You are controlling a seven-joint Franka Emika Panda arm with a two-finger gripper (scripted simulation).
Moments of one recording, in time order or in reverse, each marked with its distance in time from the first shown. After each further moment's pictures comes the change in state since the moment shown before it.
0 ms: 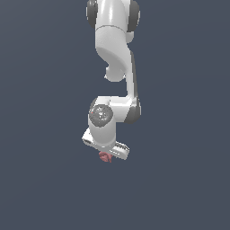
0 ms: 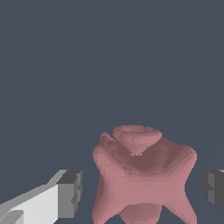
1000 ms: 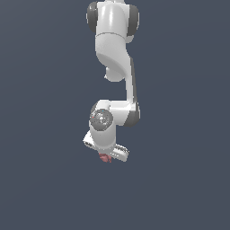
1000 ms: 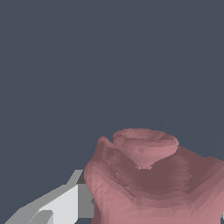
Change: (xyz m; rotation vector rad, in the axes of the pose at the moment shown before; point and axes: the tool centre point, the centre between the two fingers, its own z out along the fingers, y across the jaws) arm 0.001 0.000 0.021 0.000 -0.001 0.001
